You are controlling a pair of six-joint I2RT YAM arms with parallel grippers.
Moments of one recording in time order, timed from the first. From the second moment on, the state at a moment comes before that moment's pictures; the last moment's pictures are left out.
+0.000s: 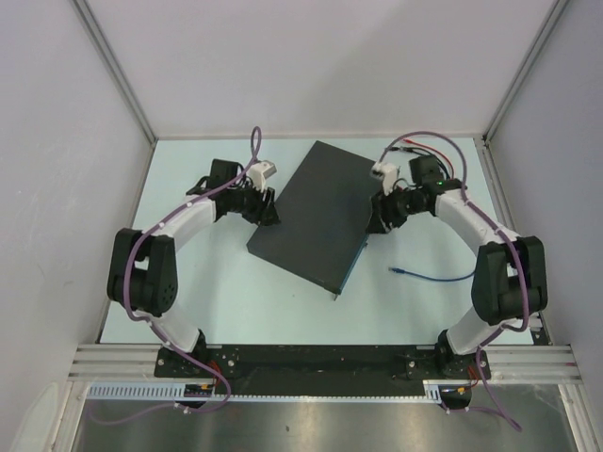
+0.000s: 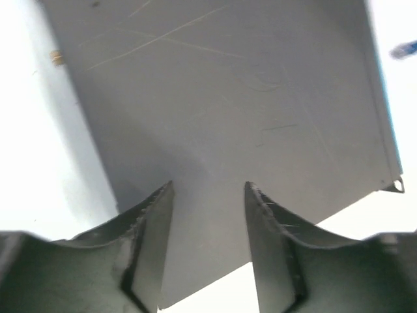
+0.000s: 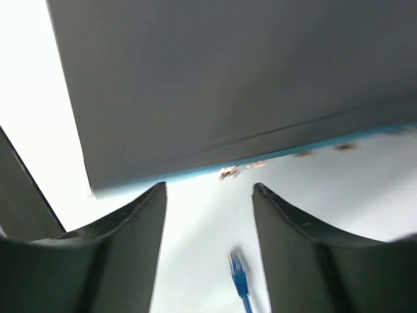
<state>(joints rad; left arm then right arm) -0.23 1.67 1.12 -0.32 0.64 0.17 0.23 1.62 1.19 -0.63 -0.70 -0.39</state>
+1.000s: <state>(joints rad) -0.12 1.75 1.09 -0.34 0.53 0.10 0.11 1.76 1.01 -0.38 -0.70 0.10</state>
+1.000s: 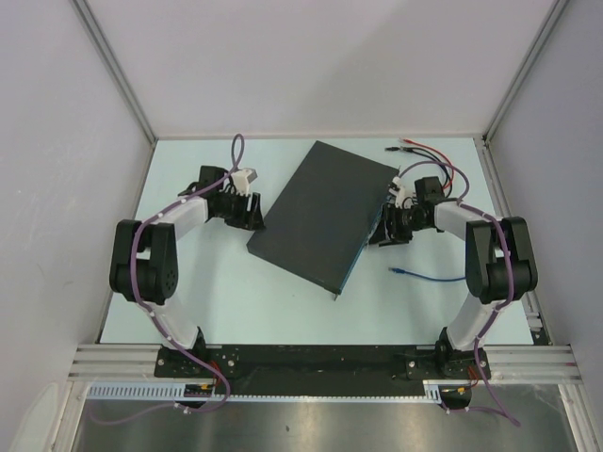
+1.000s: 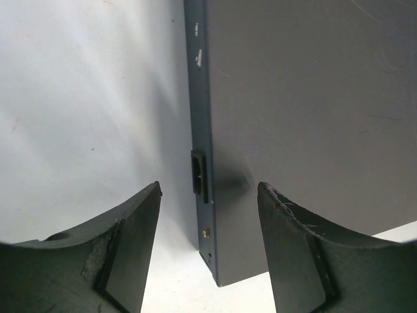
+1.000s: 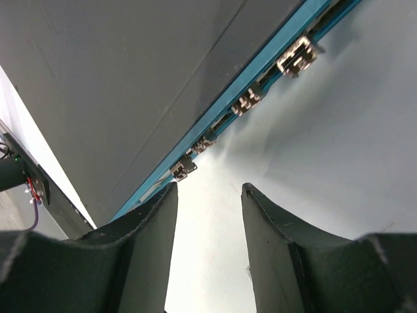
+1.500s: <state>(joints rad) -0.14 1.75 1.09 -0.33 0.53 0.11 0.11 1.79 1.01 -0.33 -0.70 0.11</state>
